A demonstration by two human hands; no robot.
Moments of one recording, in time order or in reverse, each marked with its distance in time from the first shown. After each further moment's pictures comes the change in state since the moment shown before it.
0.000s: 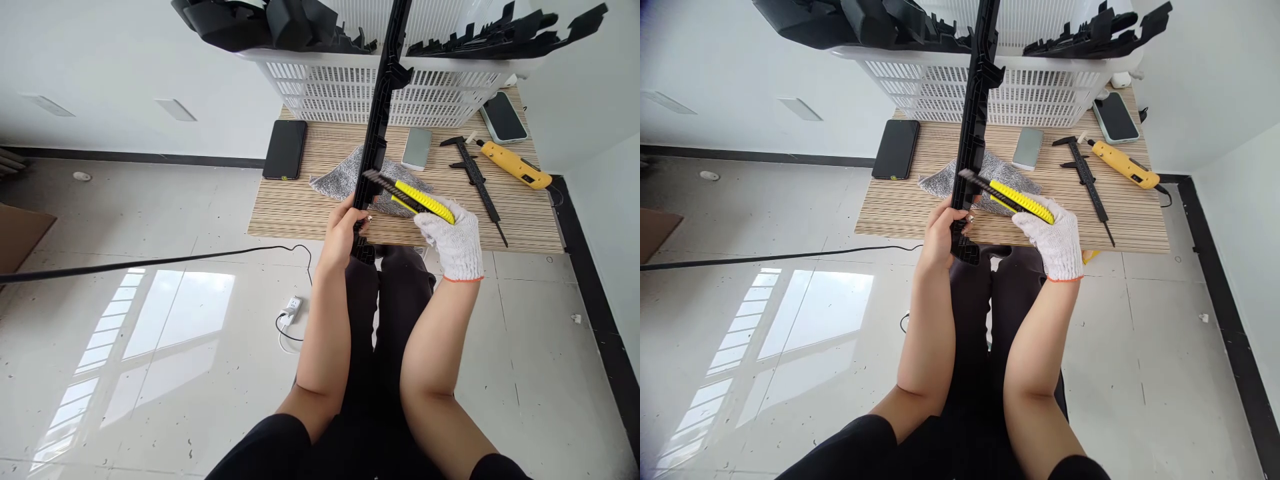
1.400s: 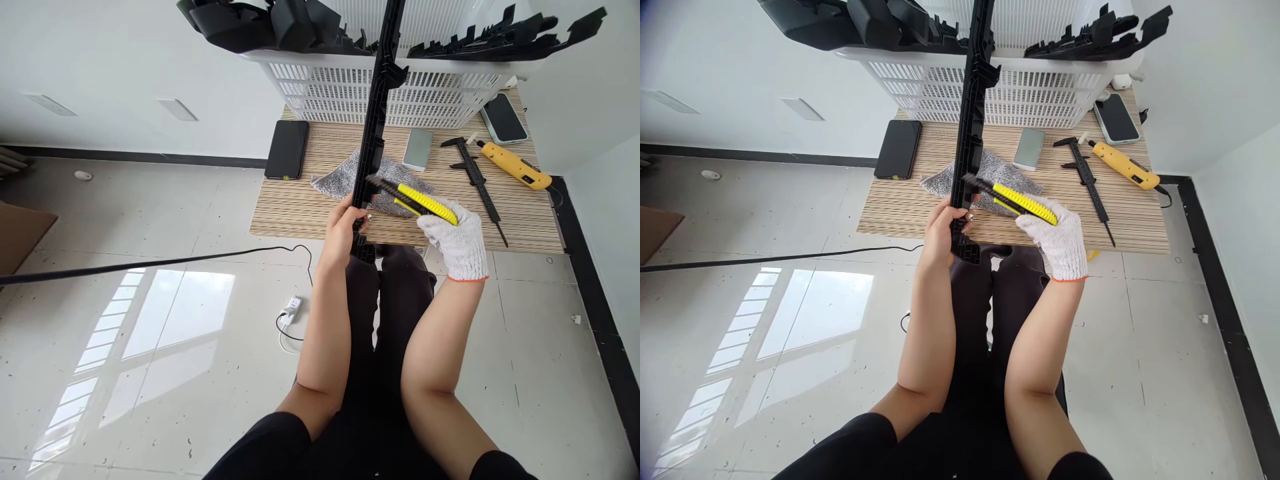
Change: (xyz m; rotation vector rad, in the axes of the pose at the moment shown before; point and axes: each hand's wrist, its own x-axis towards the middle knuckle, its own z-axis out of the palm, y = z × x) left_hand 0.002 0.001 -0.002 -0.039 0.008 0.024; right_hand 0.000 0.000 -0.004 -0.060 0.022 0.013
